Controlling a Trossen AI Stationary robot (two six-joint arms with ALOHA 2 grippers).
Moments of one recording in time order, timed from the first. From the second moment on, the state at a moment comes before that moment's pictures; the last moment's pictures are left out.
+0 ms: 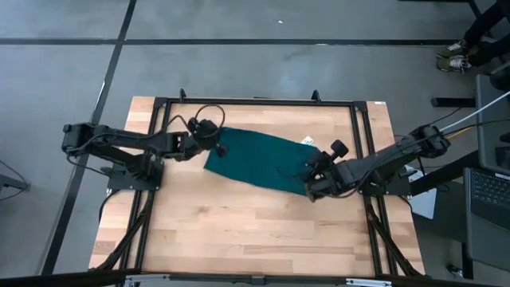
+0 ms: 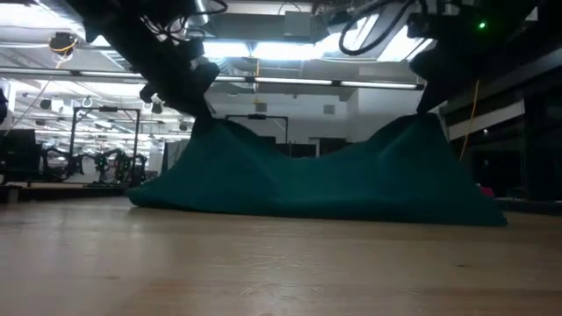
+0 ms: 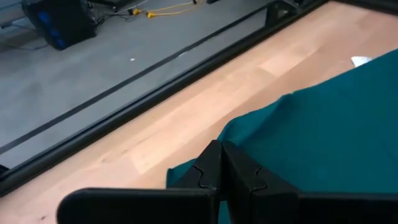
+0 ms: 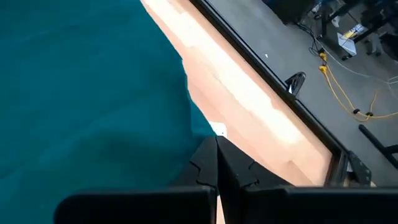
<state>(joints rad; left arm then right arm) 0.12 1.19 0.64 -0.13 -0.72 -0.41 0.38 1.43 0.98 -1.12 0.92 1.02</state>
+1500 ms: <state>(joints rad) 0.00 1.18 0.52 0.14 -0.11 -0.27 0.61 1.40 0.90 -0.68 0.75 1.12</state>
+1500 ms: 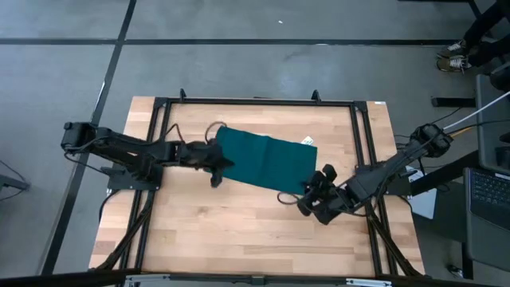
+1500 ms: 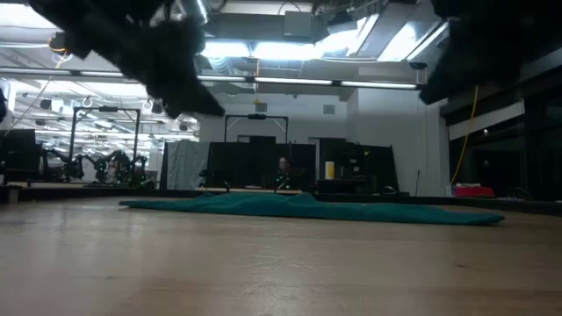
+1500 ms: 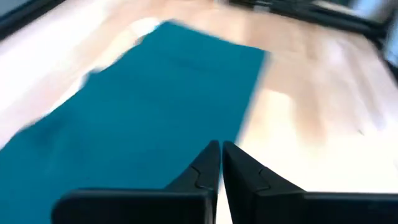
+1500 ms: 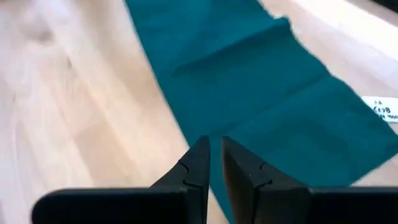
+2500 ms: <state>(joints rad) 0.01 1.24 0.75 -0.08 -0.01 -0.10 0.80 1.39 0.90 -0.79 0.86 1.67</state>
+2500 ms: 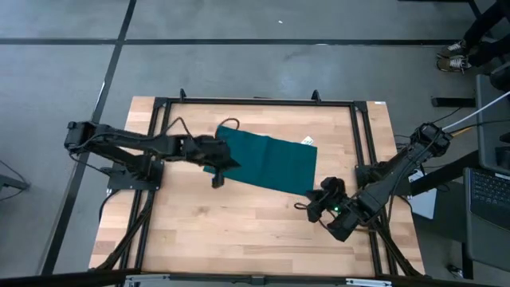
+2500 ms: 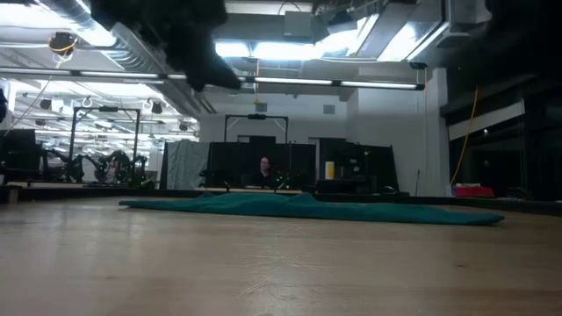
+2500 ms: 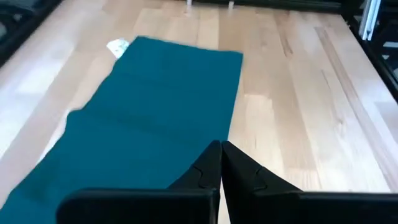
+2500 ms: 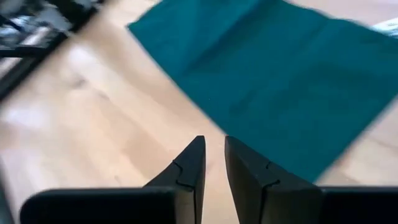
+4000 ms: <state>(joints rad) 0.00 2.38 1.83 -0.27 -0.02 -0.40 1.17 1.39 0.93 -0.90 1.09 1.86</state>
